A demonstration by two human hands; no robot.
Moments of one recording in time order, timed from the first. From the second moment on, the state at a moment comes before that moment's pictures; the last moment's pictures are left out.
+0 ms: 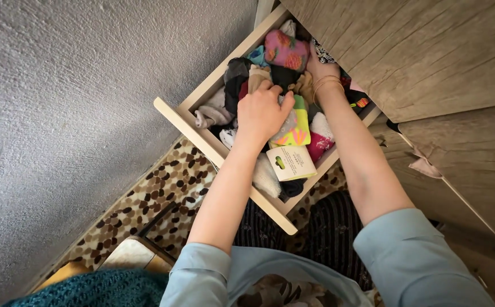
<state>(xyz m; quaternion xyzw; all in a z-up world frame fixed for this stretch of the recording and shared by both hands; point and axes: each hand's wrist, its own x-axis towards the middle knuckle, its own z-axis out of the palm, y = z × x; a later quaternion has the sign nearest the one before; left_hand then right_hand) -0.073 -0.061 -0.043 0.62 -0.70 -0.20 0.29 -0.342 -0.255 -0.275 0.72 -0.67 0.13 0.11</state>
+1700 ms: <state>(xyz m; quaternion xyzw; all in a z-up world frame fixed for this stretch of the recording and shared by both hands) -0.095 0.126 0.061 0.43 -0.42 -0.63 0.50 -0.319 0.150 0.053 0.53 -0.30 0.70 -0.36</state>
